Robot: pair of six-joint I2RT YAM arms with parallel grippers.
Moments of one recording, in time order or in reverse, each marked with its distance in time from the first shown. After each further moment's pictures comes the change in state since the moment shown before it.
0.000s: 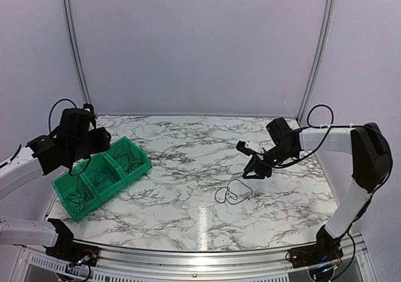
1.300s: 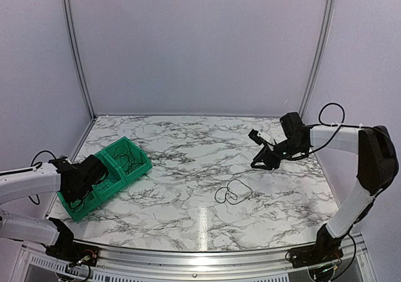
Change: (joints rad) left arm 0.000 0.120 -0.300 -0.411 -0.421 -0.655; right arm -0.108 -0.047 0.000 0.028 -0.032 0.057
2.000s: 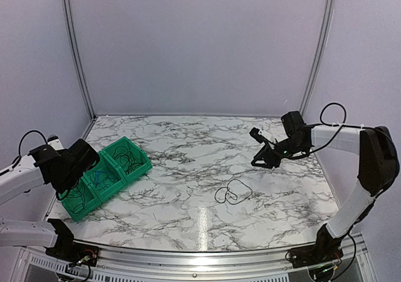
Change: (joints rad) left arm -0.056 -0.154 0.207 -0.227 -0.163 0.103; right arm -0.007 -0.012 0.000 0.016 0.001 0.016
